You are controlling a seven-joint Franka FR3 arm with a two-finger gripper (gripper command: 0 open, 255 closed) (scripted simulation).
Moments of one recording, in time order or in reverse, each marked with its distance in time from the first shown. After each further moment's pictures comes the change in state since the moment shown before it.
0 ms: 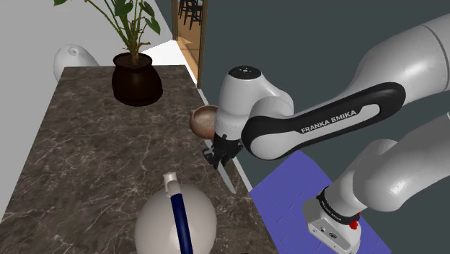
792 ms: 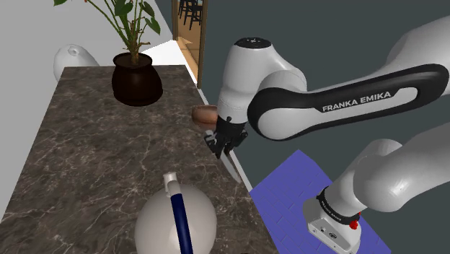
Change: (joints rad) arm 0.015 -0.110 -0.037 0.077 0.036 -0.180 -0.031
